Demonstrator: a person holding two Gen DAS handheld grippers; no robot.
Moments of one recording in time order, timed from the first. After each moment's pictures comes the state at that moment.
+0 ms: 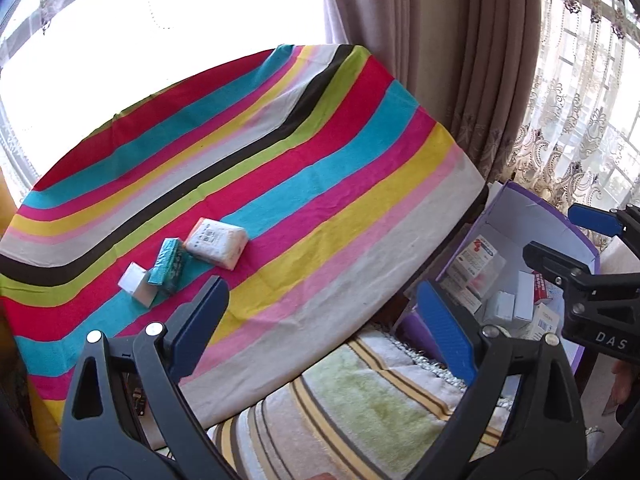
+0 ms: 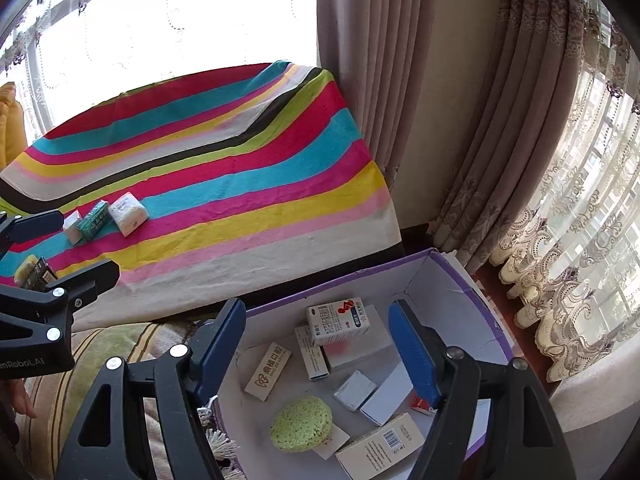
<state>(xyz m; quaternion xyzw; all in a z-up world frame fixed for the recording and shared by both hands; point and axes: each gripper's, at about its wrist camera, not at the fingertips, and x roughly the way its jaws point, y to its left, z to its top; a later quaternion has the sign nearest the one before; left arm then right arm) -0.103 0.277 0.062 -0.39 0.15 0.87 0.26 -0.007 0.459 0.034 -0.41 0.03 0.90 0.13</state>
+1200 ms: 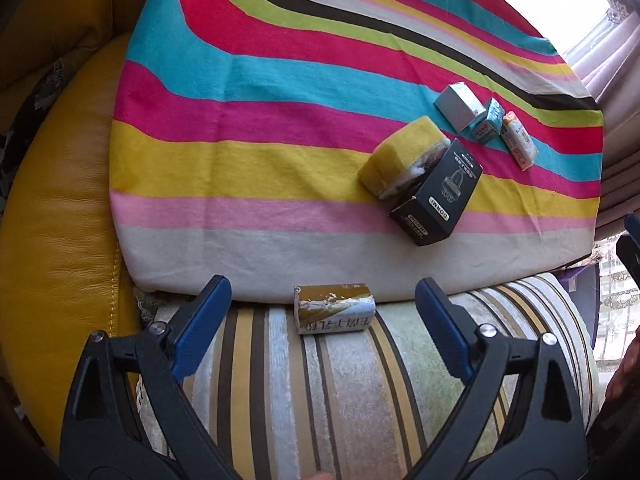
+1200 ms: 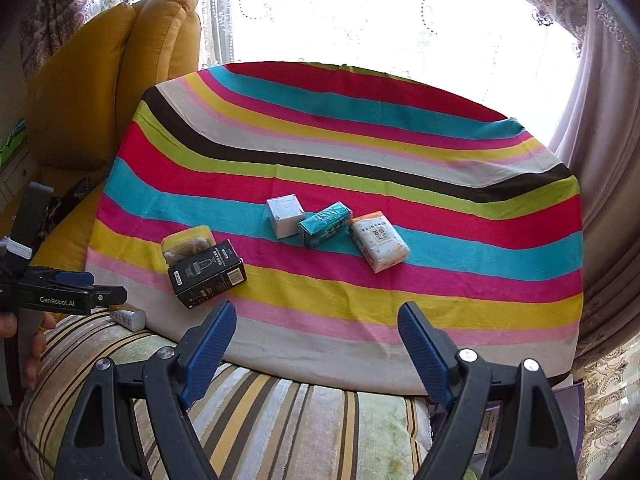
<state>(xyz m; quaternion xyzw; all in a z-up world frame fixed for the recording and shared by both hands) -0.133 -0.048 -0.027 -0.60 -0.11 0.79 0.06 -0.098 0.217 0.049 -0.43 -0.10 0.89 -0.13</state>
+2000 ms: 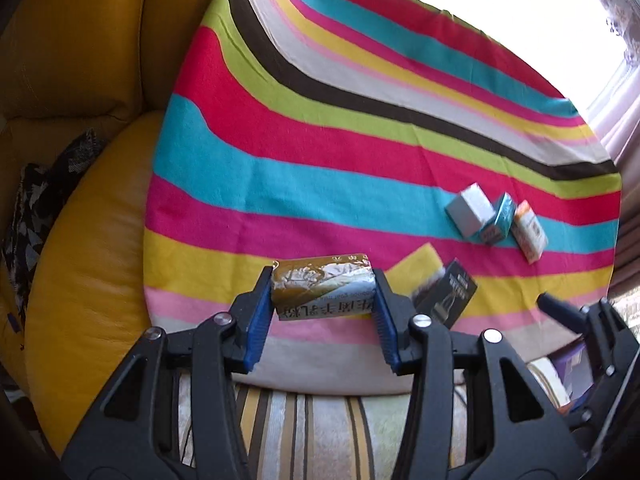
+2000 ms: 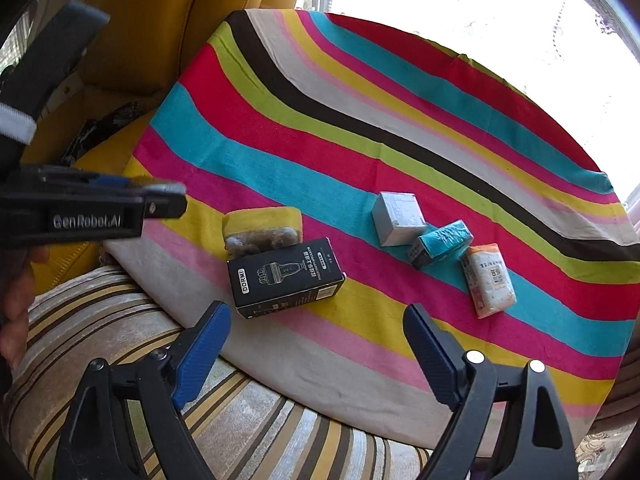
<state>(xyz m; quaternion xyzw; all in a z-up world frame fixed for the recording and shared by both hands) -0.177 -0.052 0.029 -0.50 -0.12 0.86 -0.03 -0.136 0.119 -0.009 -0.47 -0.19 0.83 -0.24</state>
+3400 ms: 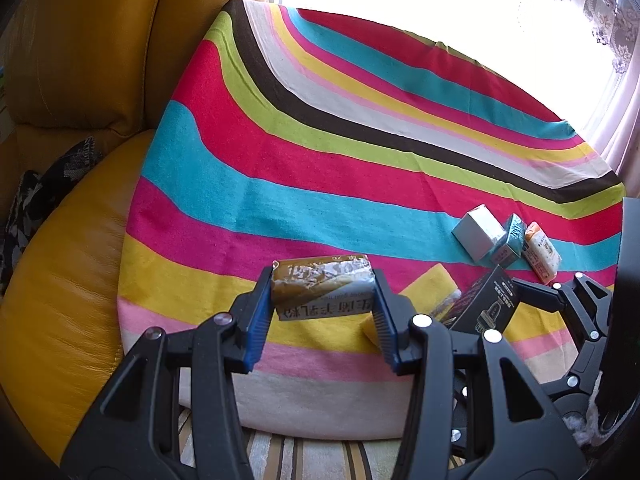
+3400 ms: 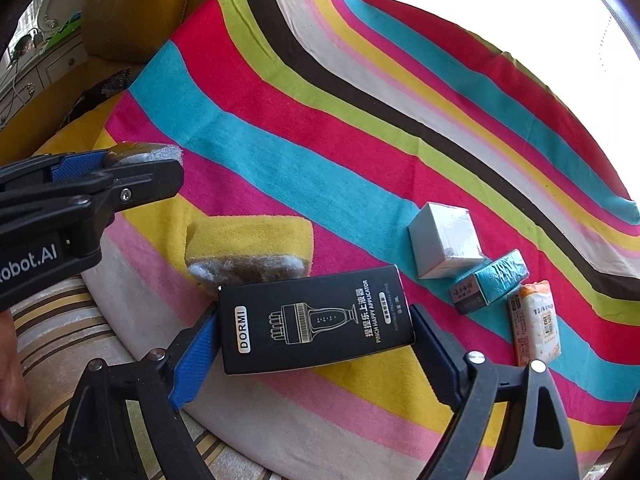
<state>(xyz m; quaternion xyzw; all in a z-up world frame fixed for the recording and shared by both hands) -0.164 -0.038 -0.005 -0.42 -0.11 0.90 -0.04 -0.170 0.099 -0.059 -0.46 -0.21 0.83 -0.25</state>
